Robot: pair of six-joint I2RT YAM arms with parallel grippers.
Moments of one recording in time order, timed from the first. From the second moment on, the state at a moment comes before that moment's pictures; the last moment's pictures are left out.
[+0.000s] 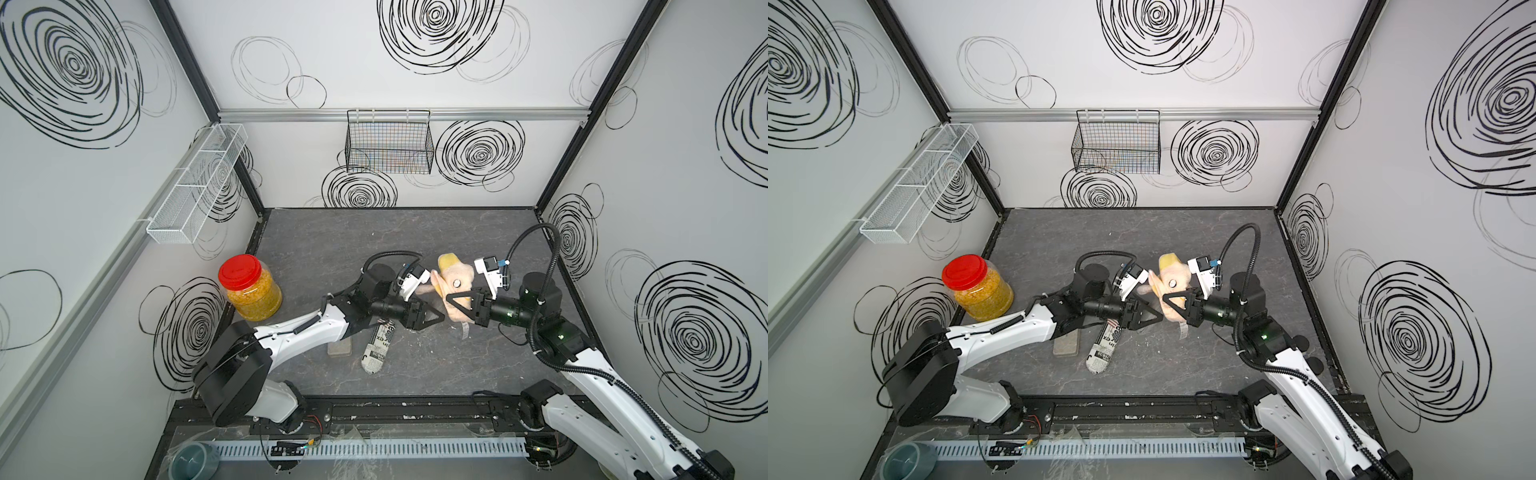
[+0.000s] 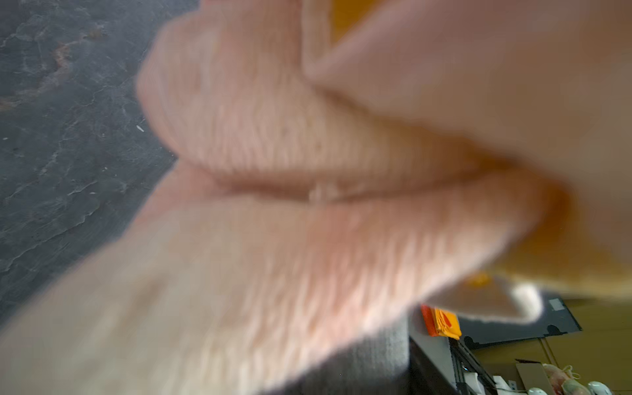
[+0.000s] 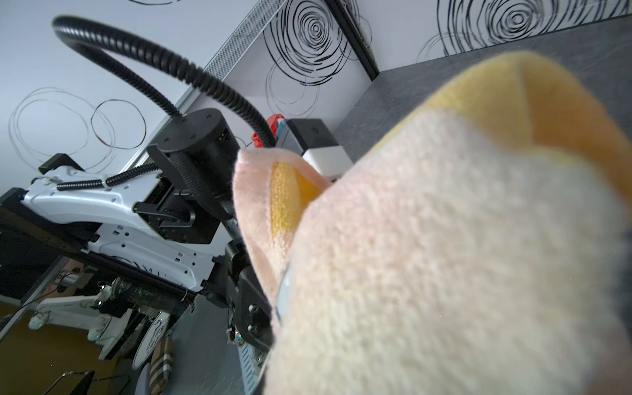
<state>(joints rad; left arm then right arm) -0.76 1.43 0.82 0.18 0.74 -0.54 0.48 0.78 0.61 -0.11 -0.77 0.49</state>
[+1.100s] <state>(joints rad) -0.71 1.43 0.80 0.18 0.79 -0.55 0.56 0.80 0.68 -0.23 -0.47 0.40</state>
